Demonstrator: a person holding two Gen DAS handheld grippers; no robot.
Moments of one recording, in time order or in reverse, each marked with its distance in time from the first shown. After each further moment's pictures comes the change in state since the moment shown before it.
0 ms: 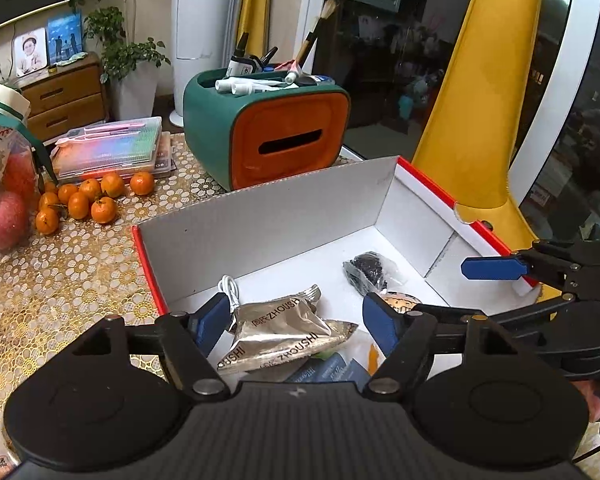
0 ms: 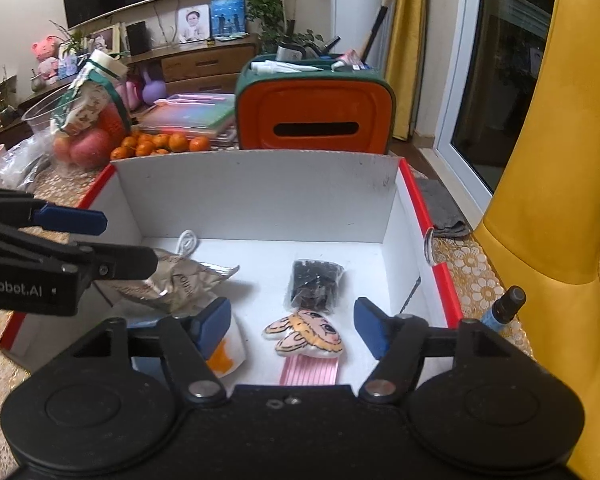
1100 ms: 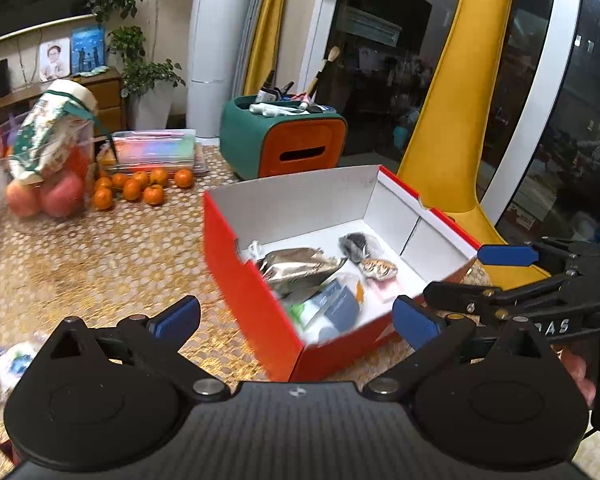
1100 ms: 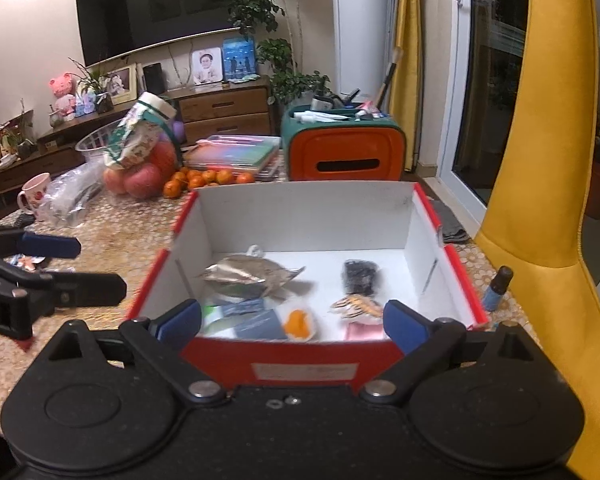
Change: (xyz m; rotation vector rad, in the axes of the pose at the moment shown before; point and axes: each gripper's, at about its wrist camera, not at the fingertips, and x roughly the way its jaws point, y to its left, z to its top) left arm -0.121 0.023 -0.066 -0.036 -0.096 -0.012; right arm -0.088 0.059 -0.031 0.051 -0.122 0.022
